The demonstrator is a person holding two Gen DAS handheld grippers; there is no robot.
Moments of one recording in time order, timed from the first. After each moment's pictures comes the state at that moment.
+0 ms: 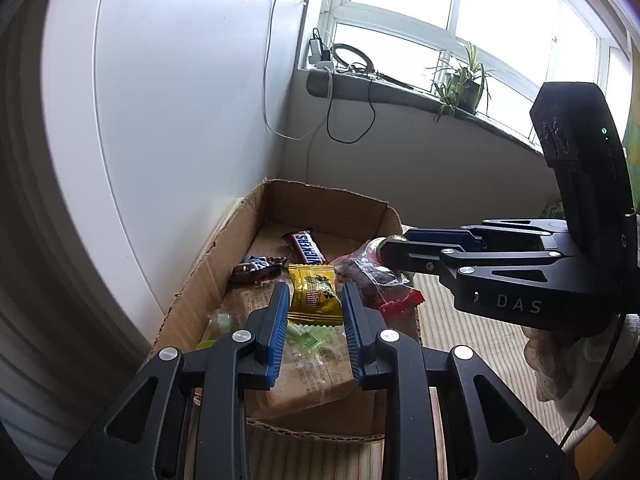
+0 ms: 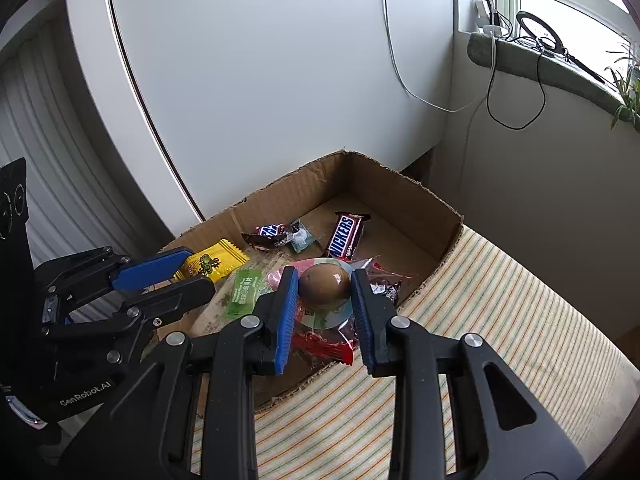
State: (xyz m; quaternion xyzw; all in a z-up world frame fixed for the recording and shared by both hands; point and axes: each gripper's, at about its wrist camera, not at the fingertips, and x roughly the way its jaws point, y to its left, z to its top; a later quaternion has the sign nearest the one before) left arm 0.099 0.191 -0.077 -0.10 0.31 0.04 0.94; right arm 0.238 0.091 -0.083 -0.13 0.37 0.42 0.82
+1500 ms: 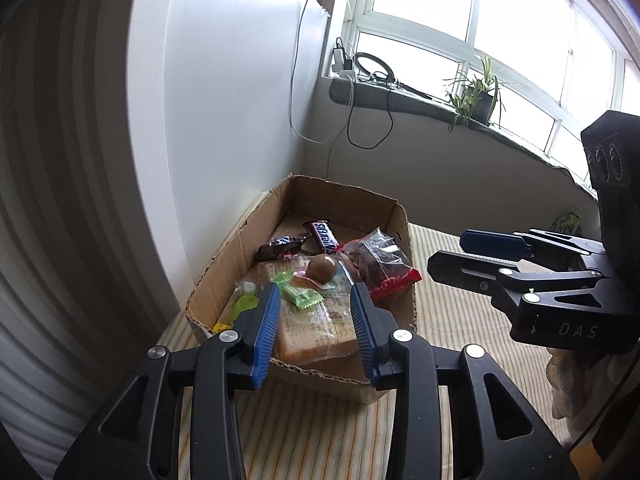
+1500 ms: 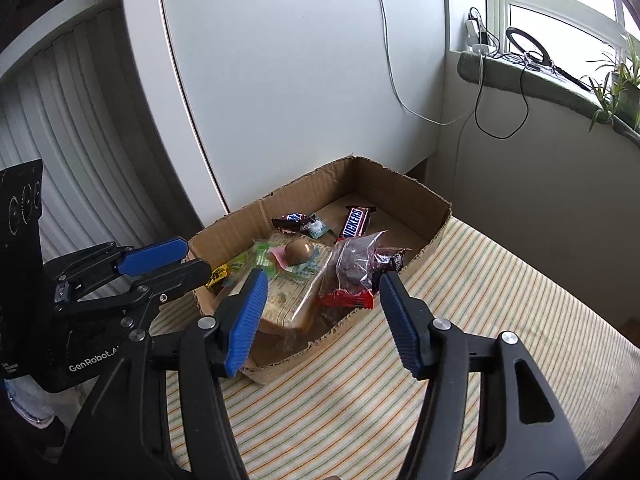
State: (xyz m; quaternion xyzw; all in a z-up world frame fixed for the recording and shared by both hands) left arm 0.061 0.183 -0.067 -0.11 0.31 0.08 0.94; right arm 0.176 0.052 -0.066 -0.13 0.33 0.41 0.84
